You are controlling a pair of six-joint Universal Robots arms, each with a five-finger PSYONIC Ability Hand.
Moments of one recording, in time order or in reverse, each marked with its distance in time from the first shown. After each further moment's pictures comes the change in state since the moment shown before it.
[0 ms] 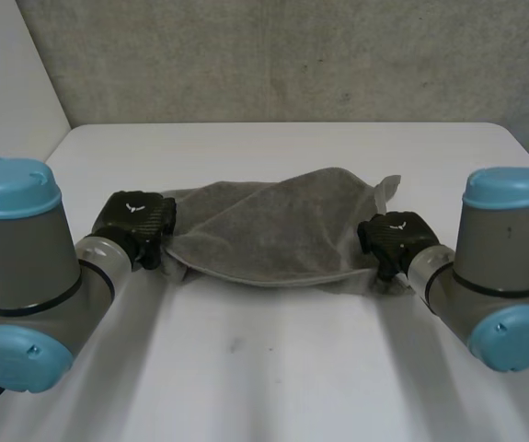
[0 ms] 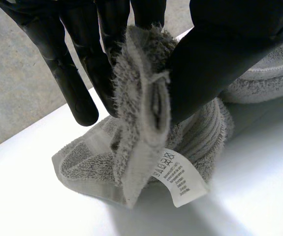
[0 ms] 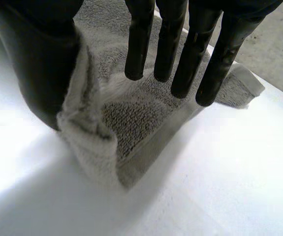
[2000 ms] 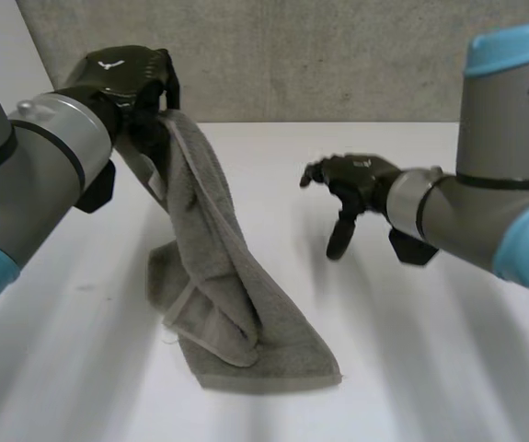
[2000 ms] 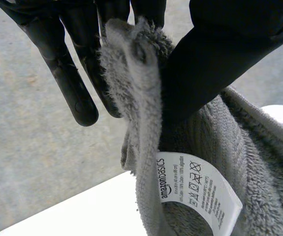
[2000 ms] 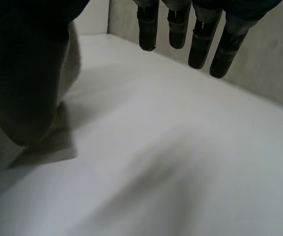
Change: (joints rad) left arm -0.088 0.096 0.506 -0.349 -0.059 -0.208; right arm 0.091 0.007 -0.512 0.537 -0.152 0.217; left_hand 0.000 -0.001 -0.001 0.000 0.000; right_hand -0.422 -0.413 -0.408 -0.397 -0.416
